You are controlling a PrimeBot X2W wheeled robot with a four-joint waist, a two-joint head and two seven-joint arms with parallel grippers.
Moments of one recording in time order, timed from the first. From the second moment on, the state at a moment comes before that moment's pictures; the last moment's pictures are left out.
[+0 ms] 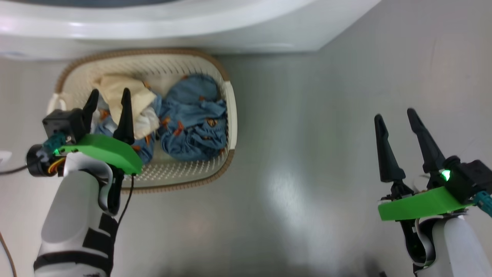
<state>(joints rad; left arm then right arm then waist) -0.69 0.05 -0.04 0.69 -0.20 -0.09 -0.26 -0.25 -0.07 -0.03 0.03 0.19 0.13 -0.25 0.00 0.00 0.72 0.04</state>
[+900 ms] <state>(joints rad) -1.03 0.11 -0.10 1.26 -0.13 0.02 -0.12 -0.27 -0.06 -0.02 0.00 0.18 0.13 -0.25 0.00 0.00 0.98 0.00</state>
